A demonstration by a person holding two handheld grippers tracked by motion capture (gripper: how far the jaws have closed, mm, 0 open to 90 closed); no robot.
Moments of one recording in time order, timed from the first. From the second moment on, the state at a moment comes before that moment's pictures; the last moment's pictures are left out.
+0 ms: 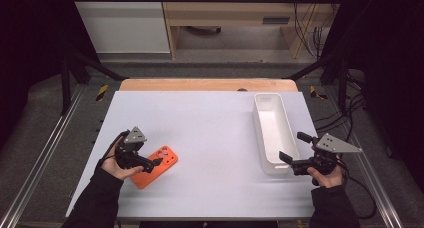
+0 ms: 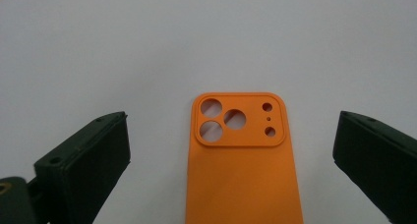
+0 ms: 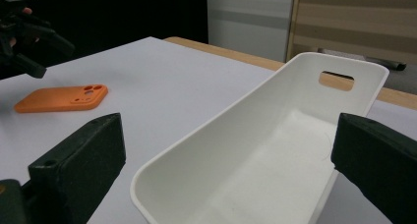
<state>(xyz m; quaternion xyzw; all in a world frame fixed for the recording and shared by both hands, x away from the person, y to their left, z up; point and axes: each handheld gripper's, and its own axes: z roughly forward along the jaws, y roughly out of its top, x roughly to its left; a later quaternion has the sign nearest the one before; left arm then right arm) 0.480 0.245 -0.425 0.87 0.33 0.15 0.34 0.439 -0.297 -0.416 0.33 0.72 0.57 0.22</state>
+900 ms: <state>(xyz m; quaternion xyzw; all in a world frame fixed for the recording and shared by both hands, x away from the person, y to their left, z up) 0.484 0.236 -0.457 0.90 0.35 0.11 0.25 0.438 -0.297 -0.416 0.33 0.72 0.57 0.22</state>
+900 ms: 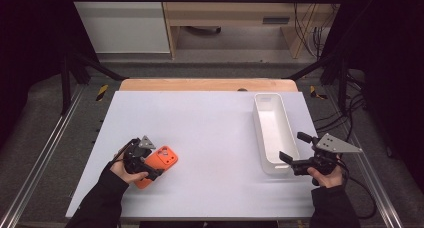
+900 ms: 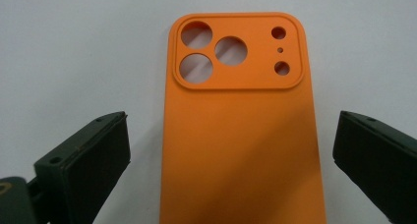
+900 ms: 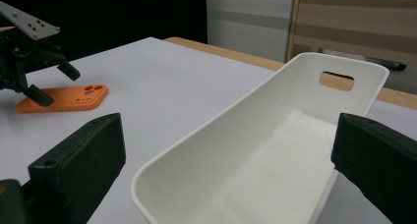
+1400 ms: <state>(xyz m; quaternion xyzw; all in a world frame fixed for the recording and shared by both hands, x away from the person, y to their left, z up) 0.484 0.236 -0.463 0.91 0.35 0.10 0.22 0.439 -0.297 -0.416 0.33 0.72 0.57 0.22</state>
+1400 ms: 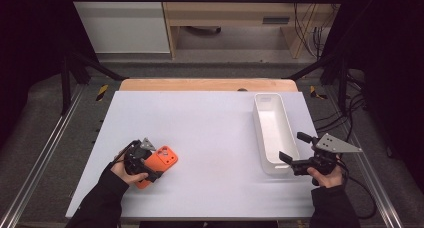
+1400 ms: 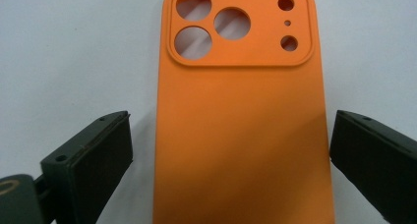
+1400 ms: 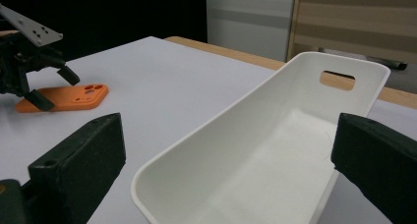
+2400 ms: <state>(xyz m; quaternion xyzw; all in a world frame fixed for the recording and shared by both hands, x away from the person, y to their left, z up) 0.487 0.232 -0.460 0.91 0.34 0.09 0.21 0.439 -0.297 -0.416 0.33 0.72 0.57 0.22</state>
